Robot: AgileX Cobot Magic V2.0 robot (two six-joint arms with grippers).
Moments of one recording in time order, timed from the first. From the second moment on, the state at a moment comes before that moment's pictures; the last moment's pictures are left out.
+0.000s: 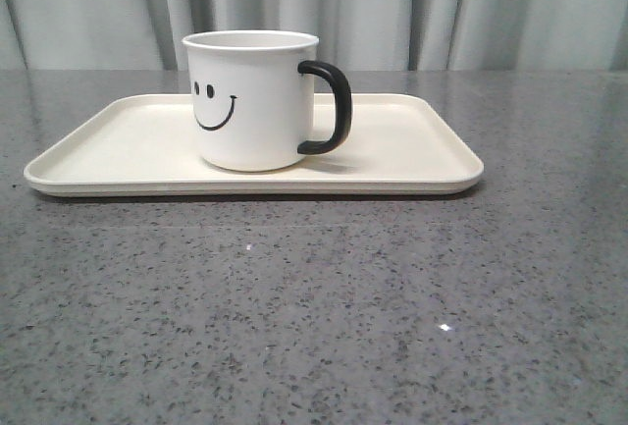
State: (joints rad) left arm -0.51 0.88 -1.51 0.49 1.28 -0.12; right arm 0.15 0.99 -1.47 0.23 0.85 -0.38
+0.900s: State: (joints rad) left arm -0.51 0.86 -1.45 0.47 1.28 -0.12; right arm 0.36 1.52 -1.57 0.79 0.98 -0.62
